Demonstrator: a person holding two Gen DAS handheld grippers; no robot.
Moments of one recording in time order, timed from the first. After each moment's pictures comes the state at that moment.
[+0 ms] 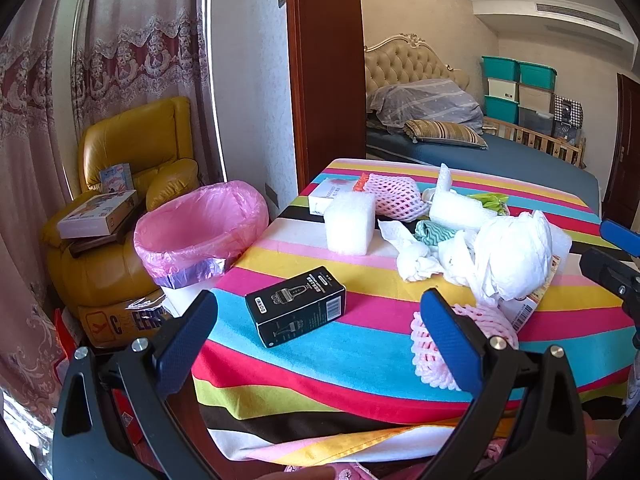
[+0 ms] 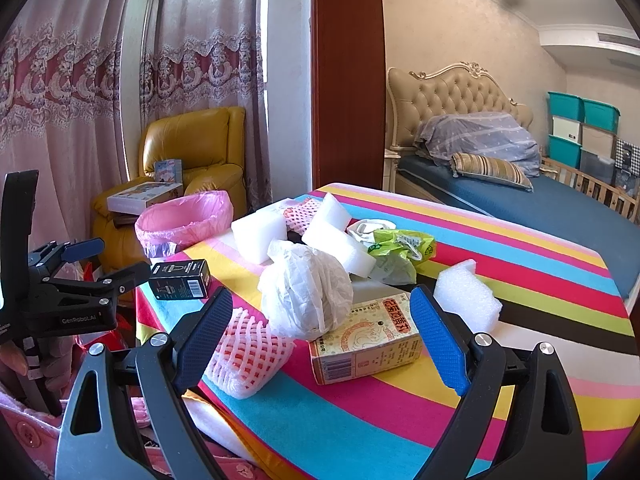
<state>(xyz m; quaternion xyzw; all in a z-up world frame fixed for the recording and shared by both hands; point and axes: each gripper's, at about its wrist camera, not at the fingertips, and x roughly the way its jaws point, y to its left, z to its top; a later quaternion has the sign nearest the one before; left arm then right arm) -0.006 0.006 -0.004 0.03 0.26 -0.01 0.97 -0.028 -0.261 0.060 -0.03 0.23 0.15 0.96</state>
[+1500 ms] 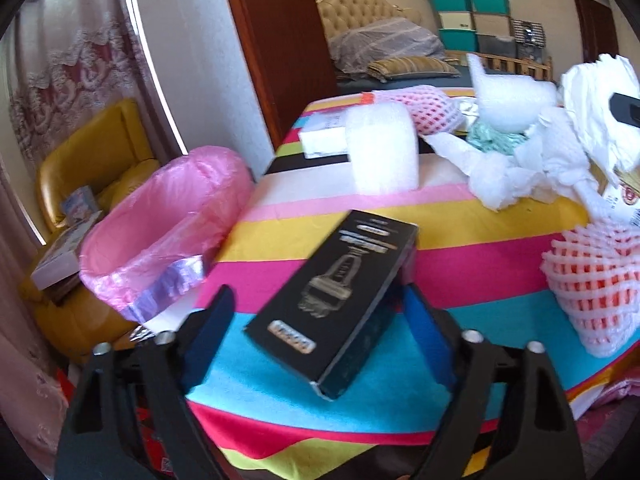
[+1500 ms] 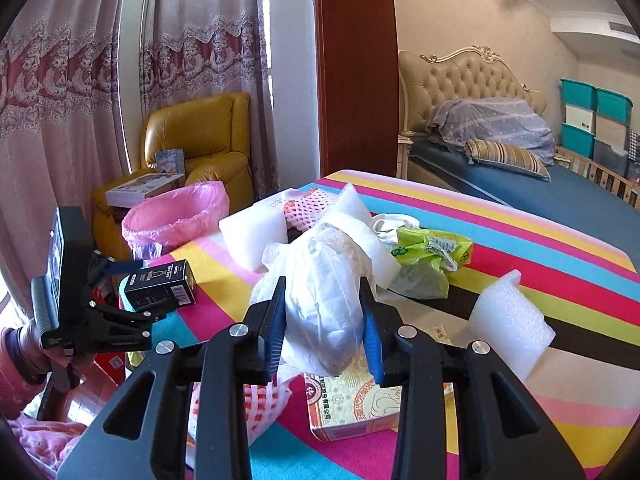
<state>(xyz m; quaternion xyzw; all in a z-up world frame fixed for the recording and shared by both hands) 0.107 0.043 -0.083 0.14 0.32 -0.09 0.93 0.042 -0.241 0.039 -0.02 0.26 0.16 0.95</state>
